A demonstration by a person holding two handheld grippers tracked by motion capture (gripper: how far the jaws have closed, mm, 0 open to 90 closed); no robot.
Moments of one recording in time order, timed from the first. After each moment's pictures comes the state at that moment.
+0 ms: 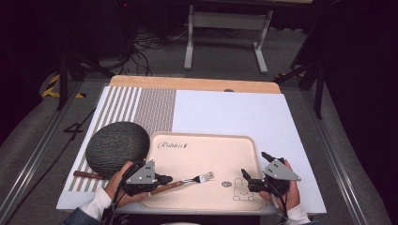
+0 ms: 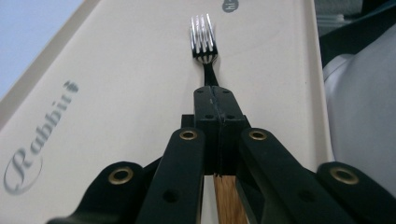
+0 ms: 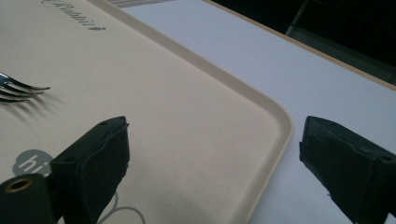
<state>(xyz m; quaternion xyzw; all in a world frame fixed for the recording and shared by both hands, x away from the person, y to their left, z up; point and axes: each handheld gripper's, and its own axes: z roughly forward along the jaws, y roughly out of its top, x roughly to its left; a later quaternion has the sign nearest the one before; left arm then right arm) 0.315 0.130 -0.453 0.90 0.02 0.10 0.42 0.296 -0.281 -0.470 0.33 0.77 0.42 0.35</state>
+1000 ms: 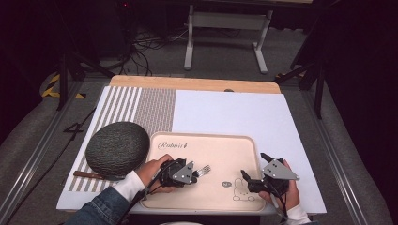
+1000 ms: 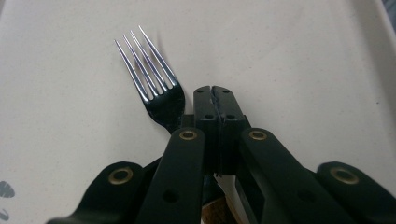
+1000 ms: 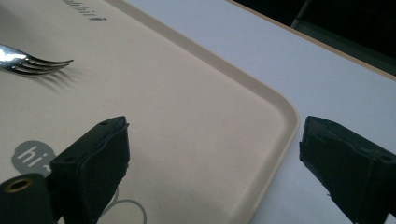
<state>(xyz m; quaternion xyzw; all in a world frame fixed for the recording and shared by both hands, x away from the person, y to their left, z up) 0.345 0.049 -0.468 0.94 -0.08 0.08 0.31 0.297 -0.282 -0.474 0.33 0.78 0.41 0.34</state>
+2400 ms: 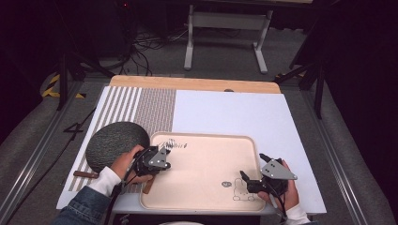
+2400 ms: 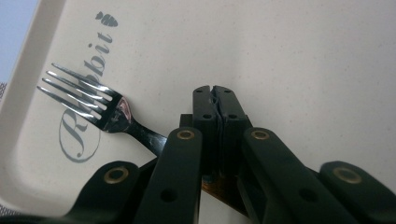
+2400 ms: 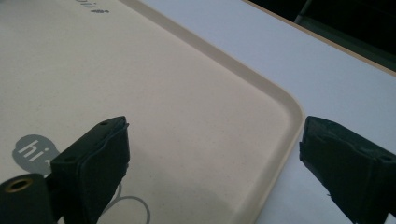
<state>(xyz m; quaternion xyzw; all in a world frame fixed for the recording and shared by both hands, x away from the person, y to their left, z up) 0.368 0.121 -0.463 0.95 0.04 0.13 0.27 0.298 -0.279 -0.475 0.33 0.79 0.40 0.34</state>
